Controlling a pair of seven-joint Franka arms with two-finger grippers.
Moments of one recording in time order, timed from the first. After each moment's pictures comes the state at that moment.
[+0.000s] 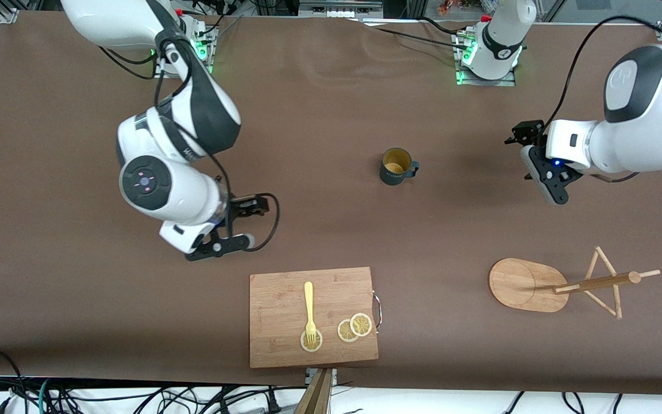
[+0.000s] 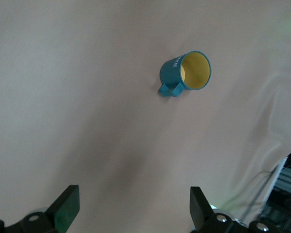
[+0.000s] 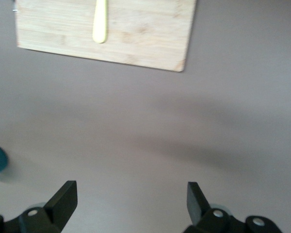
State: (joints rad) left arm 0.07 0.16 -0.14 -1.84 -0.28 1.68 1.01; right arm 0.40 0.68 -0.01 -1.08 0.13 1.66 0.14
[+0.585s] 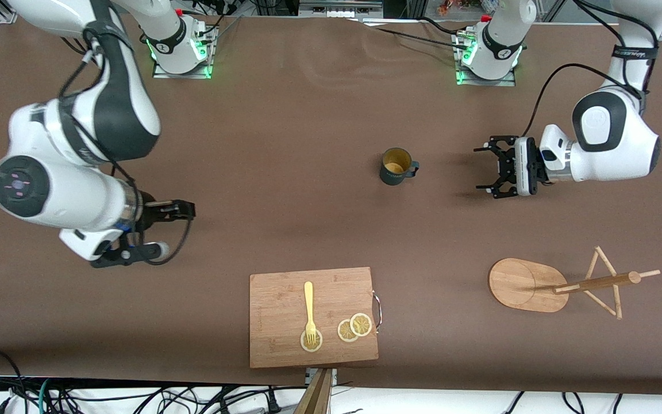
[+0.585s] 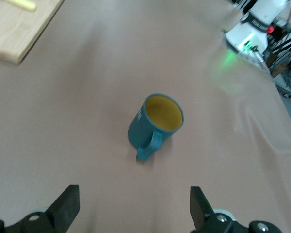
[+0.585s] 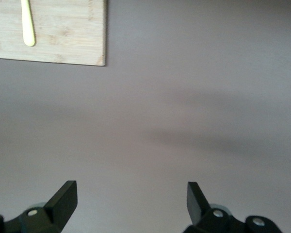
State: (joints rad) left arm 0.16 0.21 -0.14 -2.19 -0.85 1.93 1.85; right arm 0.29 0.59 -0.10 -1.08 0.13 1.52 0.06
